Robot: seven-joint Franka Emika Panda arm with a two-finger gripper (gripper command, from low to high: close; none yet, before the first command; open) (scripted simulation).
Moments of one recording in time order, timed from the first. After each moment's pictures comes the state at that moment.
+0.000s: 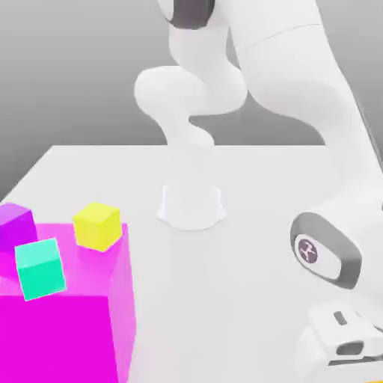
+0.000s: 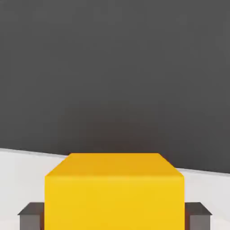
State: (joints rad) arm 0.14 0.62 0.27 -2.06 -0.32 2.64 1.32
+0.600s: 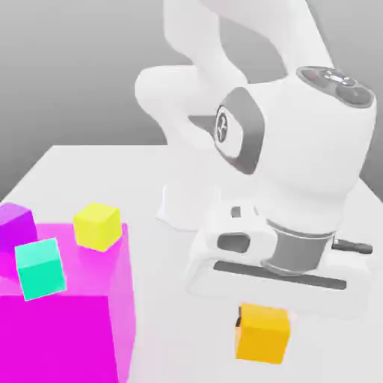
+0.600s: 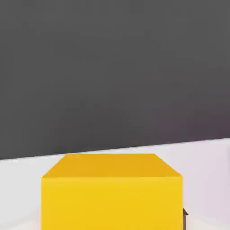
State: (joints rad) arm -0.07 0.13 0.16 -2.20 -0.23 2.27 1.19
